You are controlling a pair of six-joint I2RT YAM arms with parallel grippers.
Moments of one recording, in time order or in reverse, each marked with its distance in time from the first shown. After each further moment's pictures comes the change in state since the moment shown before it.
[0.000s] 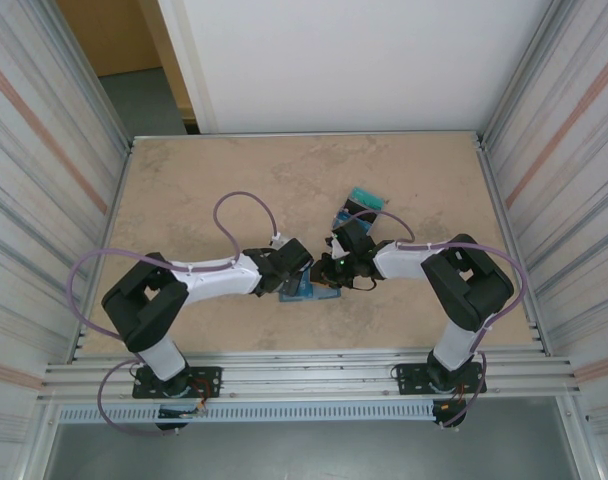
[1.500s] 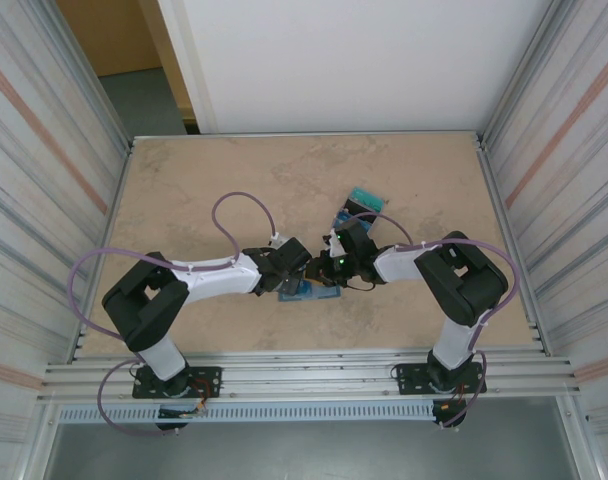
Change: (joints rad) left arm 0.007 0.003 -0.002 0.002 0.019 -0.023; right arm -0.005 0.041 -0.057 0.254 -0.105 0.086
